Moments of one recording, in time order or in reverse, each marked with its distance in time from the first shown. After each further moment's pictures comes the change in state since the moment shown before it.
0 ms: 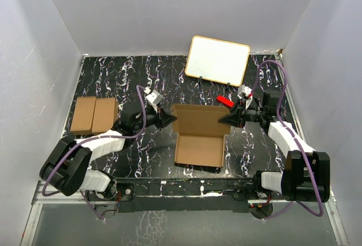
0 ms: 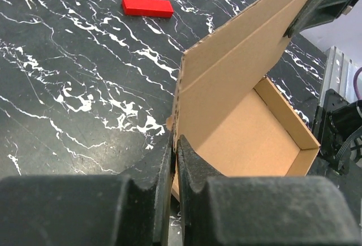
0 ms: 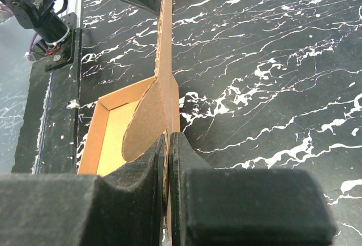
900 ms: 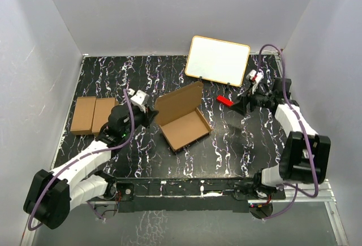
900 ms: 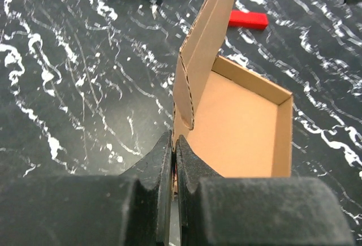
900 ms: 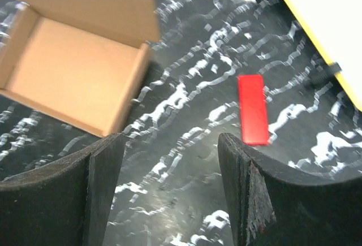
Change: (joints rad) left arm 0.050 -0.322 -0.024 -0.296 -0.286 0.179; right arm -0.127 0.133 0.213 -0.174 0.282 -0.116
